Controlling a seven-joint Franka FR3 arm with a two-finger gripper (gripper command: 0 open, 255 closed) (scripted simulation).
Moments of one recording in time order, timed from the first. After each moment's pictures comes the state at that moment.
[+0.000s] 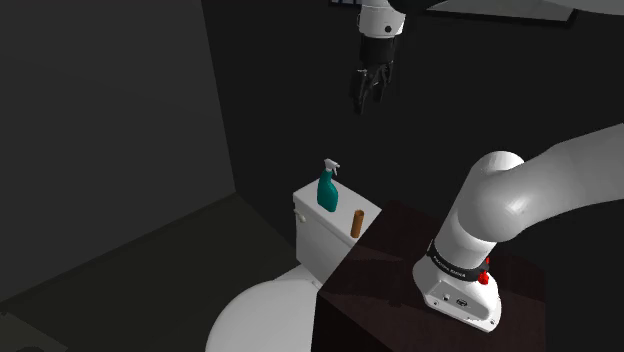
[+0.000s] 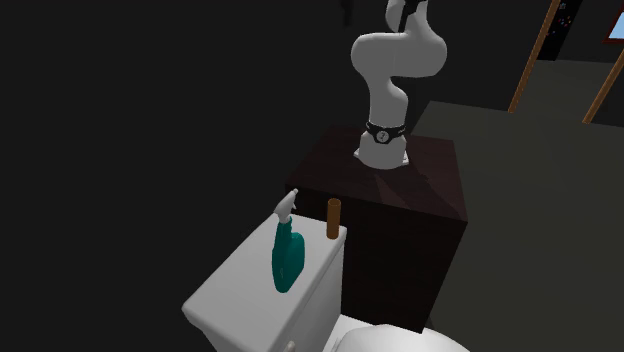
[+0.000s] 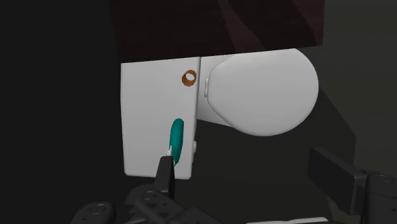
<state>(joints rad) 0.00 -0.75 -0.01 -2.37 -0.08 1.63 0.04</state>
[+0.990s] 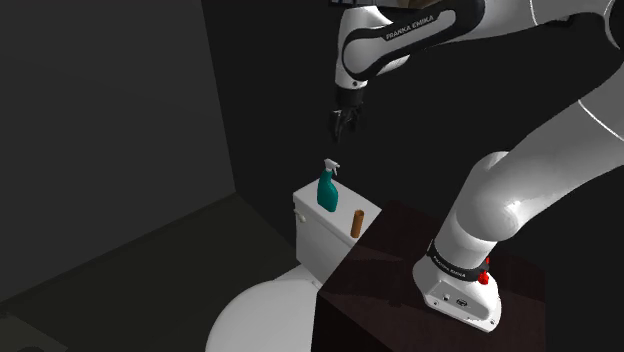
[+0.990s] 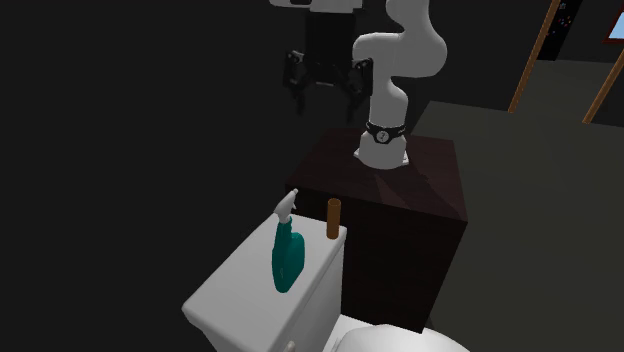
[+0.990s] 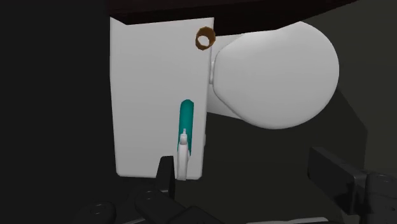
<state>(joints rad) -0.03 -0.42 -0.14 -2.47 -0.10 2.06 -0.06</state>
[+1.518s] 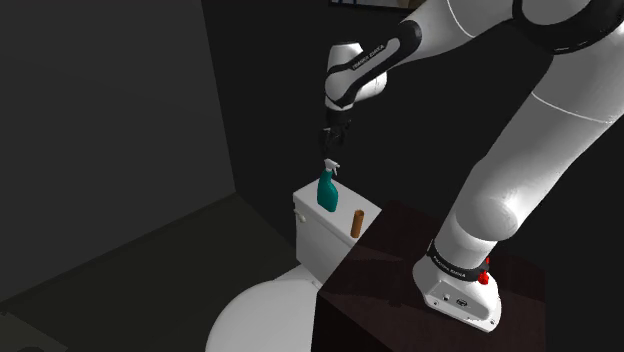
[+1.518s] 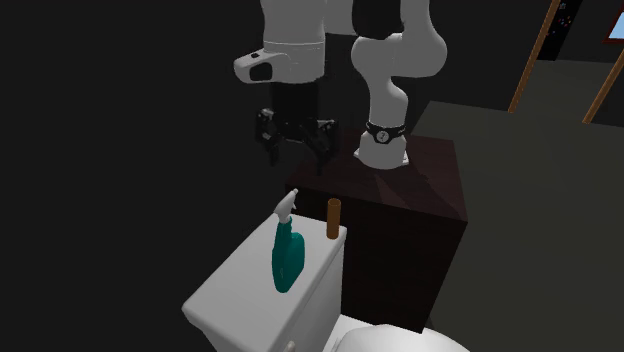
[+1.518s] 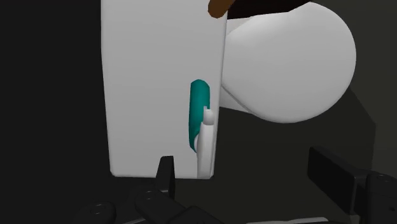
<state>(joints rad) -0.04 -0.12 -0.20 -2.42 -0.05 2.30 -0.15</state>
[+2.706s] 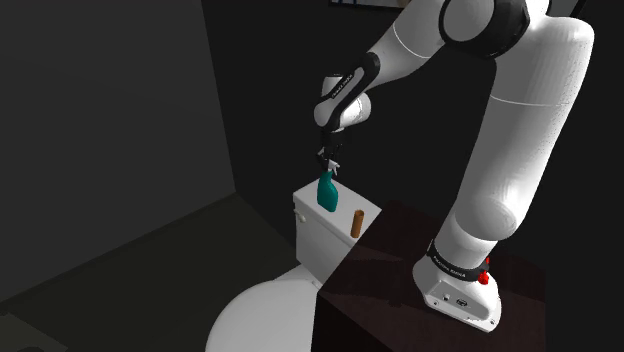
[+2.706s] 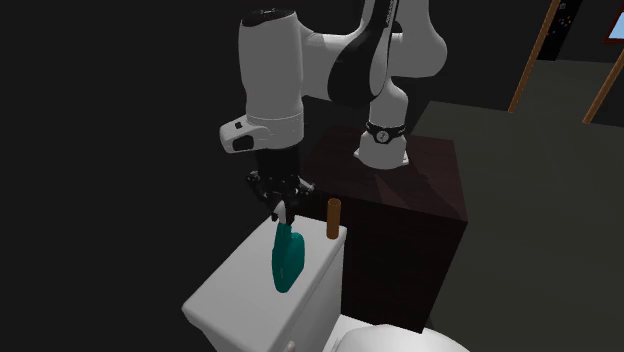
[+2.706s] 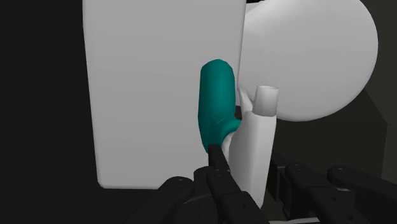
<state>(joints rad) -0.05 0.16 -0.22 -2.36 0.06 2.52 -0.26</state>
